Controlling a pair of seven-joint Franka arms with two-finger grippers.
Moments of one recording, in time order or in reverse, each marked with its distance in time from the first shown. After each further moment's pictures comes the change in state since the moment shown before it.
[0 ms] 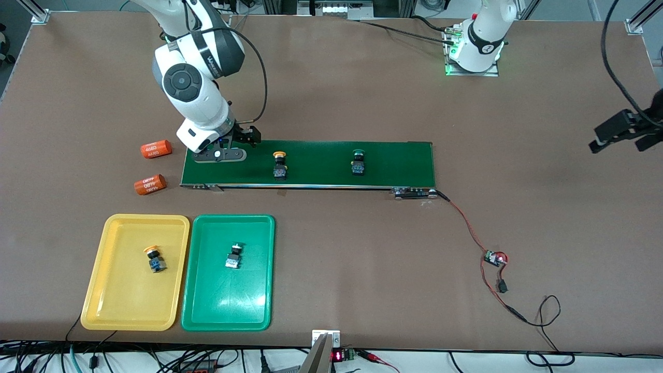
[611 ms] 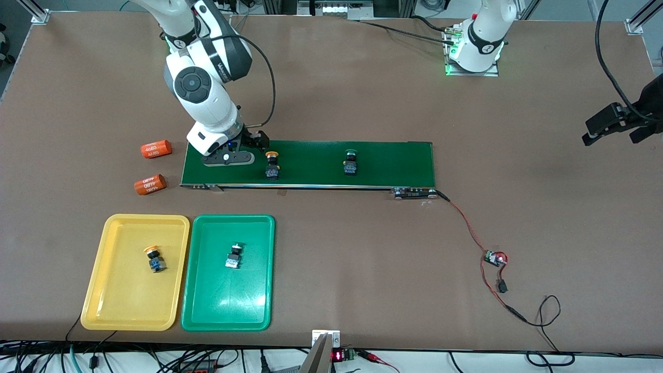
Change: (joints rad) left arm 0.019 -0.026 -0.018 -0.019 0.044 -0.038 0.017; right arm 0.016 0.054 0.000 -0.009 0.000 0.126 0.010
